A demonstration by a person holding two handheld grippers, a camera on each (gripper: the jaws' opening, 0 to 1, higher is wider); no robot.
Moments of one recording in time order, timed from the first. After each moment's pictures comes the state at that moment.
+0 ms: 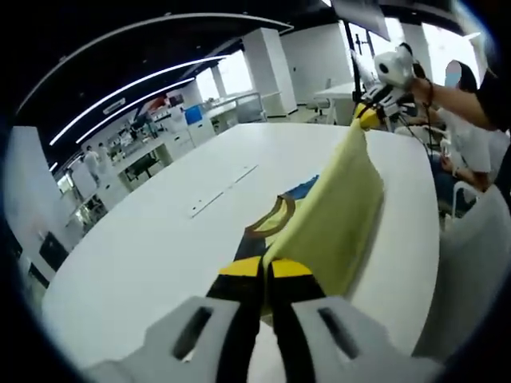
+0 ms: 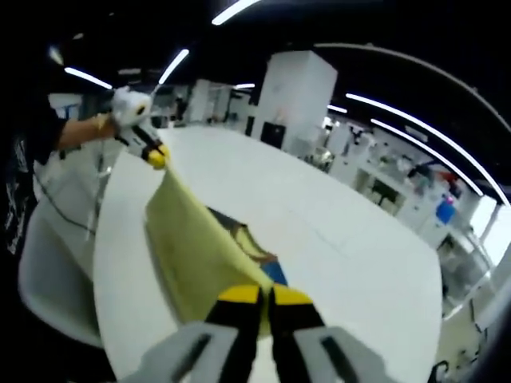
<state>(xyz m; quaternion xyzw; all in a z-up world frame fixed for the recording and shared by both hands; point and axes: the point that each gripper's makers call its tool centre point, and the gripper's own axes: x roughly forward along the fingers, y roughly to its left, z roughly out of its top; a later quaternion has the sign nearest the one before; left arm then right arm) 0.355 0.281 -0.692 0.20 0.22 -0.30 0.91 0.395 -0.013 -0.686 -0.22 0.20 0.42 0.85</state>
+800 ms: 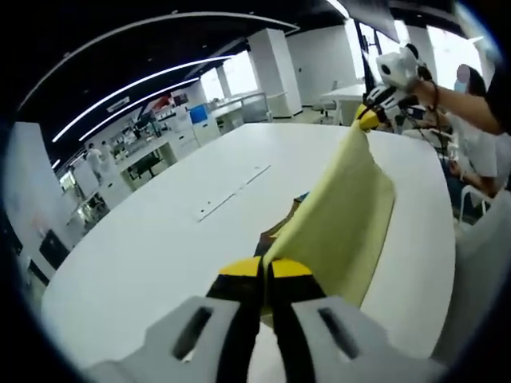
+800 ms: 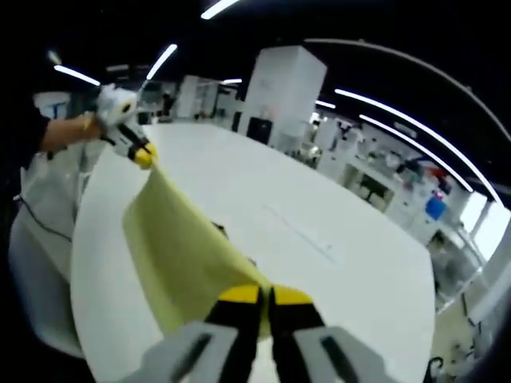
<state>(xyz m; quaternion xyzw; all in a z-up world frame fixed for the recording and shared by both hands) 0.397 0.286 -0.698 0.20 0.22 -0.29 0.91 0.441 -0.002 -0.691 -0.23 0.21 0.39 0.87</state>
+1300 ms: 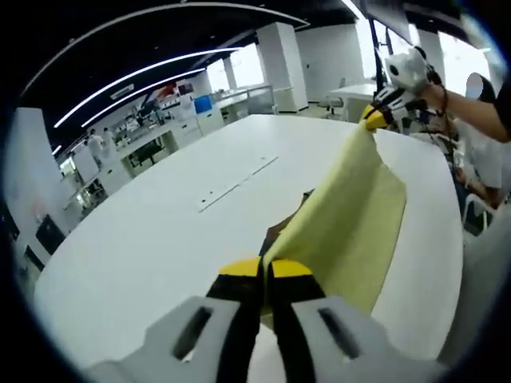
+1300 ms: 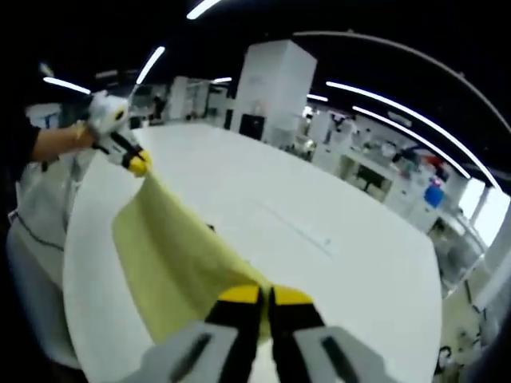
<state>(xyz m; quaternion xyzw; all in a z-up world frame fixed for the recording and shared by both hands) 0.421 0.291 -0.720 0.17 0.25 -0.28 0.91 0.463 0.002 -0.708 -0.21 0.23 0.37 0.87</state>
